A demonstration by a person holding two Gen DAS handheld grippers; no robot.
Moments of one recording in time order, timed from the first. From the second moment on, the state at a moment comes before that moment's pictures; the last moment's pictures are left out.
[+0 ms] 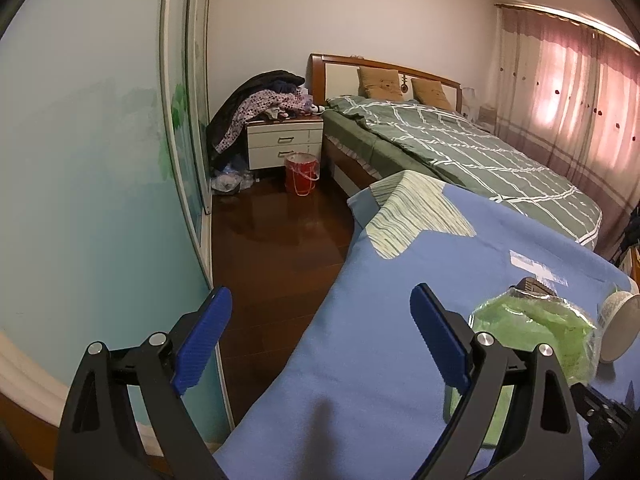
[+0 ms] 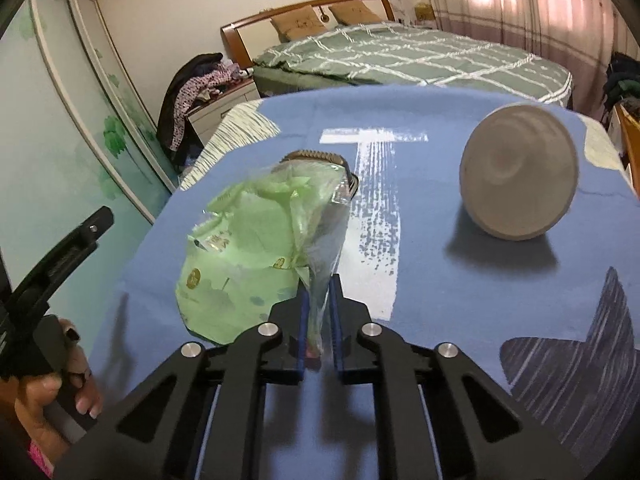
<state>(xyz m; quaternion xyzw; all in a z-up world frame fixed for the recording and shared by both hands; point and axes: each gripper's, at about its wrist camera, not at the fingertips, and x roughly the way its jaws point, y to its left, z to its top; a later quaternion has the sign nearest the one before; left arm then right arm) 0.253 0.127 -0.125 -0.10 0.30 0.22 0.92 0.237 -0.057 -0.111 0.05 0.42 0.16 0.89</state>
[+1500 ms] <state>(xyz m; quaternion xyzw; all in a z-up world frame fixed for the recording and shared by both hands) 0.257 0.094 -0.126 -0.05 0.31 0.16 0.94 0.105 -0.410 -0.116 0.18 0.33 -0.25 0.89</state>
